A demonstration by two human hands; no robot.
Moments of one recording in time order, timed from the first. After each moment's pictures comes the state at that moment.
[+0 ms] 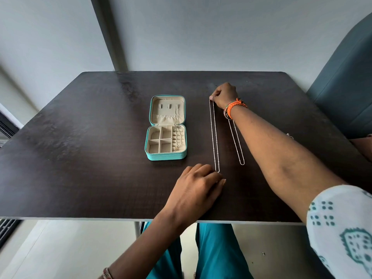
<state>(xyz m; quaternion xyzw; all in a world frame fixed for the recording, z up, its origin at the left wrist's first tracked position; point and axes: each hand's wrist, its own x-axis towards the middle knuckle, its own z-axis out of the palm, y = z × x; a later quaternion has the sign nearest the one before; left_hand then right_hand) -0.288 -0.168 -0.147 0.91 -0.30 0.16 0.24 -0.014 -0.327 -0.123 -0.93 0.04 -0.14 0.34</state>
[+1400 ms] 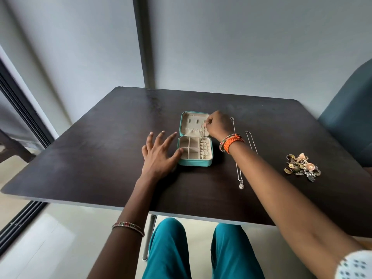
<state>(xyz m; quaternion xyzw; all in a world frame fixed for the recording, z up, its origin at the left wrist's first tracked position) -0.213 -0.037 -0.150 0.96 -0.01 0.11 0.27 -0.115 -0.220 -0.094 -0.96 -0.02 -0.12 0.26</state>
